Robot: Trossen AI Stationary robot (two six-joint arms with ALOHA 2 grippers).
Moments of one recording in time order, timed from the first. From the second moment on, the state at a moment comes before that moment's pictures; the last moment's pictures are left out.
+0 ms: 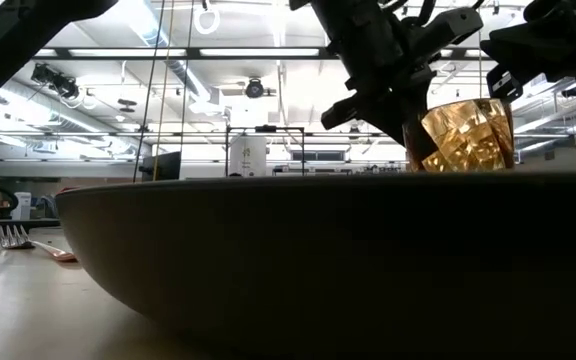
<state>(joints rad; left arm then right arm) -0.09 2.35 2.17 -0.82 -0.12 -0.56 -0.04 0.13 0.14 0.04 -0.20 0.19</state>
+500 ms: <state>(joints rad) 0.01 2.28 2.18 -0.81 -0.05 -0.48 -0.04 0.13 0.16 0.02 -0.18 0.18</state>
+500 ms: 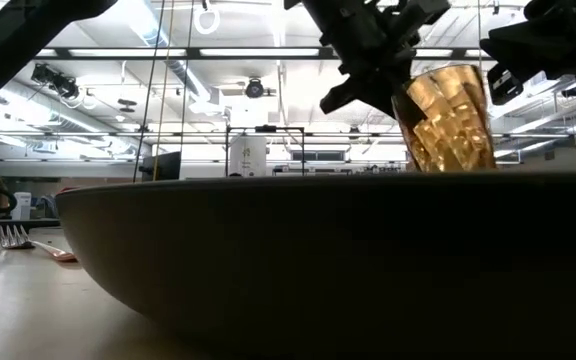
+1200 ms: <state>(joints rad) 0.31 2.34 2.16 -0.59 -0.19 -0.25 -0.04 0.13 0.17 0.01 -0.12 0.16</state>
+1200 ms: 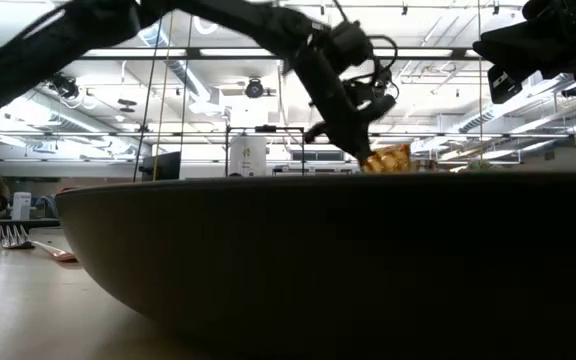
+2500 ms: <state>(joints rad) 0.38 2.39 2.16 -0.59 -0.12 -0.22 -0.04 0.14 0.17 0.02 -0.07 0.17</state>
